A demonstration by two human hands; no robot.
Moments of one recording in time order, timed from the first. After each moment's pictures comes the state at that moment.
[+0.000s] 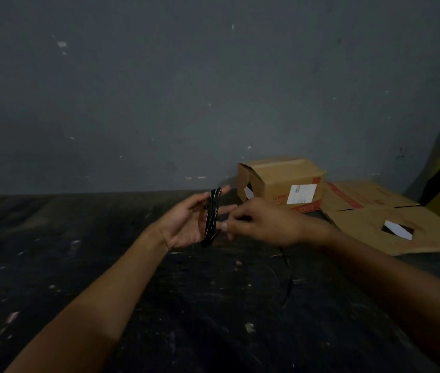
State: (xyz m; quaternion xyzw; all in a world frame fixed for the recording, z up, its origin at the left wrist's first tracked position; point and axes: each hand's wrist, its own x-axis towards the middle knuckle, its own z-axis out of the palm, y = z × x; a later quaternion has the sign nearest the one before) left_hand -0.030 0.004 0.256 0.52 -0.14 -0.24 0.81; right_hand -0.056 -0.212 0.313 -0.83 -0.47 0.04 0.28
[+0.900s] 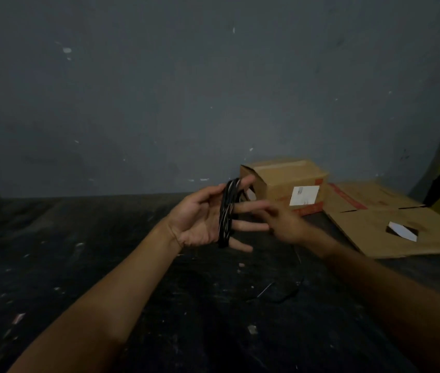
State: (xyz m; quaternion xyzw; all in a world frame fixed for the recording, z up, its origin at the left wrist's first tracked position) left_hand -0.054 -0.027 0.291 0.45 -0.30 -0.37 0.75; right_hand 0.014 -0.241 0.251 -0.83 -0.35 0.03 0.43
